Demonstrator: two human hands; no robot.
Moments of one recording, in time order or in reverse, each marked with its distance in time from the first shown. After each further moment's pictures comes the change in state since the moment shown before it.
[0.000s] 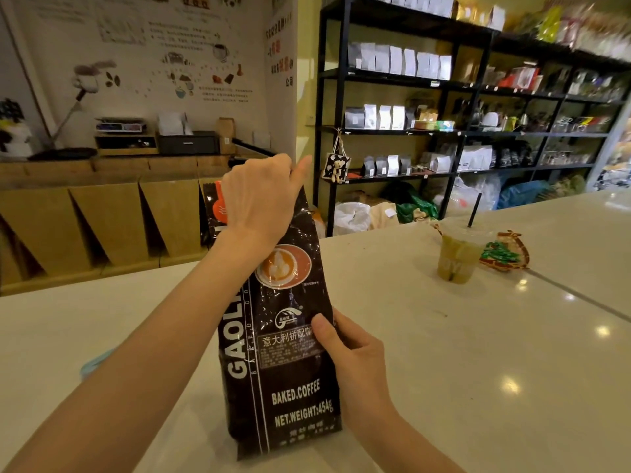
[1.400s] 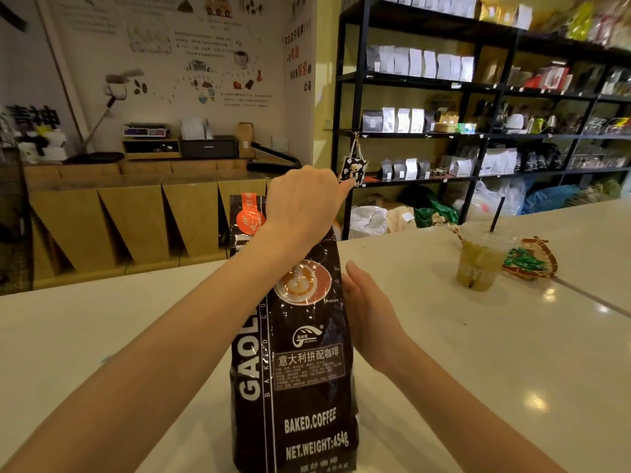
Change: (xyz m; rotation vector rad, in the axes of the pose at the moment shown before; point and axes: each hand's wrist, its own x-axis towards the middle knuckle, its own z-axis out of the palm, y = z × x) left_hand 0.006 0.022 0.009 0.167 -0.278 0.116; right_hand 0.057 -0.030 -0.004 -0.032 -0.296 0.192
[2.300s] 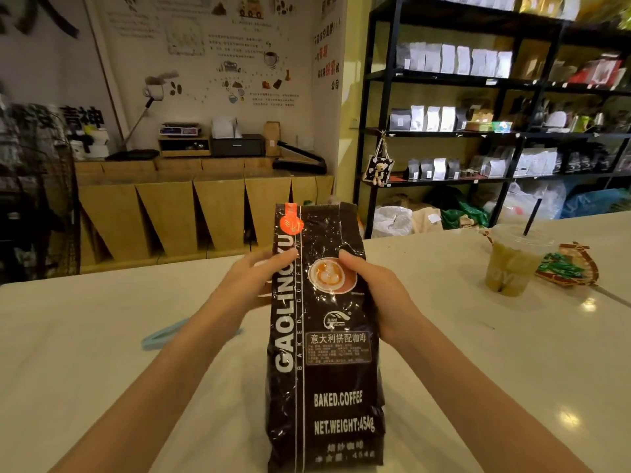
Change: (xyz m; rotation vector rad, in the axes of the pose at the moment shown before) left_hand -0.111 -0.058 -0.004 -1.212 -0.395 -0.975; right_hand 0.019 -0.009 0.008 0.019 0.077 0.091
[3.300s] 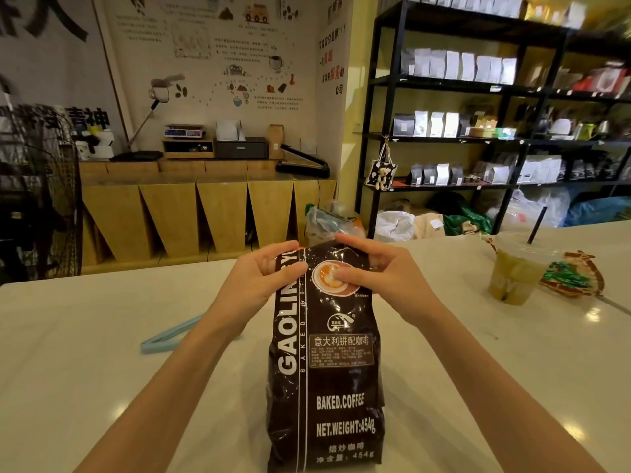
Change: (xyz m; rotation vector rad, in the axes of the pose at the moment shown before) left_hand 0.009 -0.005 -0.002 -0.036 -0.139 0.337; right_hand 0.008 -0.024 -0.018 -0.496 -0.152 -0.436
